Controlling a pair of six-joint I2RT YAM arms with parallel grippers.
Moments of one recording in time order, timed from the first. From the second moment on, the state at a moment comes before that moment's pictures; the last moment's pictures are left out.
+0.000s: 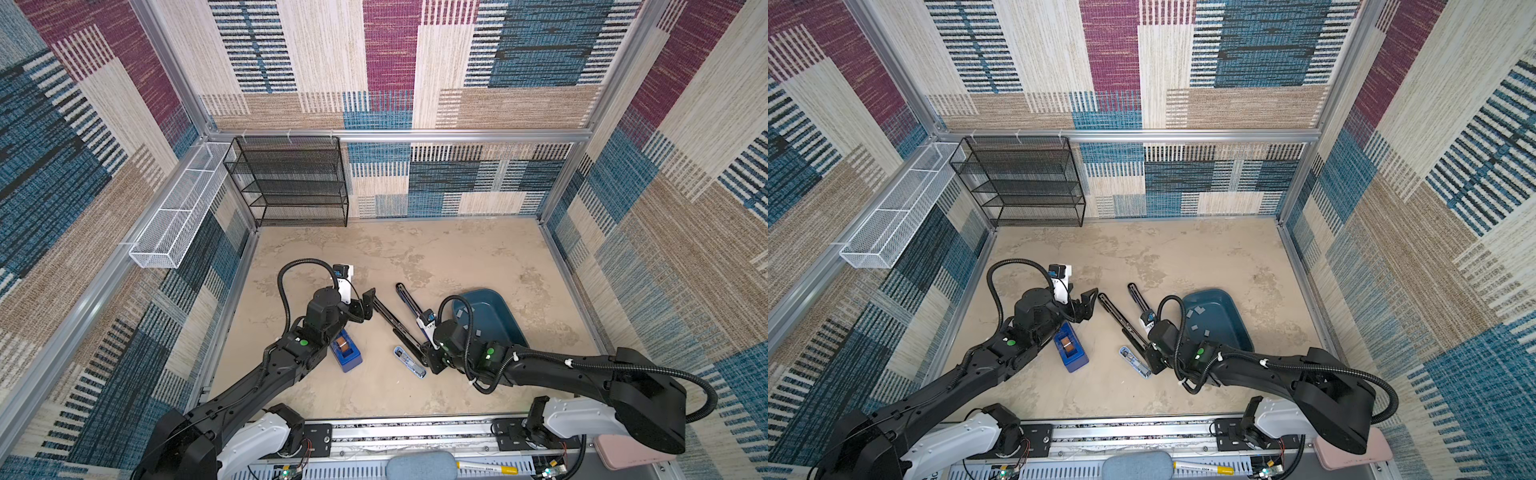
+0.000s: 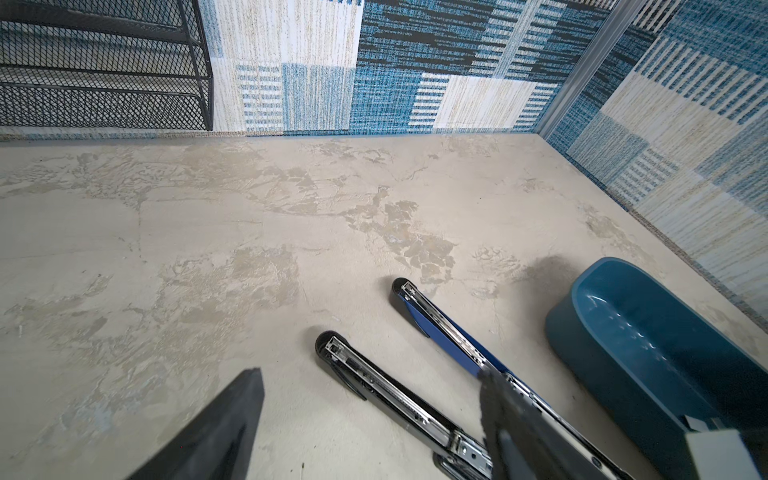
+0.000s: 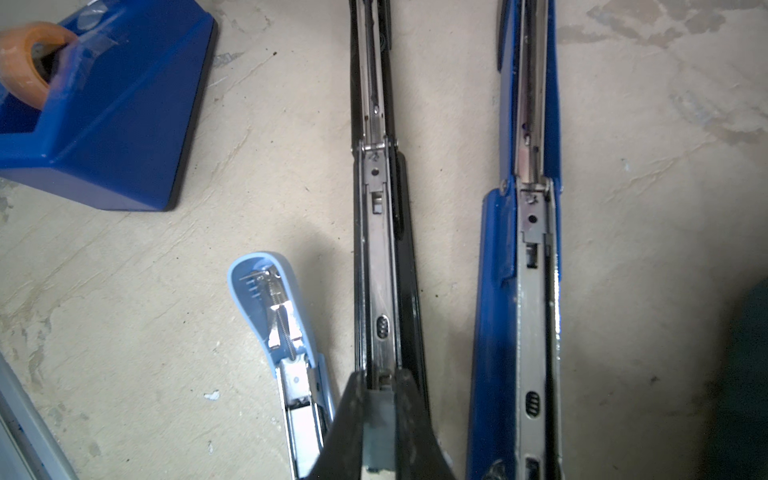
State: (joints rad) left arm -0.55 1.04 0.58 0.12 -0.13 -0.26; right arm 0.98 1.29 0.55 -0.09 0.12 0.35
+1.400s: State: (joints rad) left arm -0.55 1.04 0.58 0.12 -0.12 -0.26; right arm 0.98 1.29 0.54 -0.08 0.13 0.35
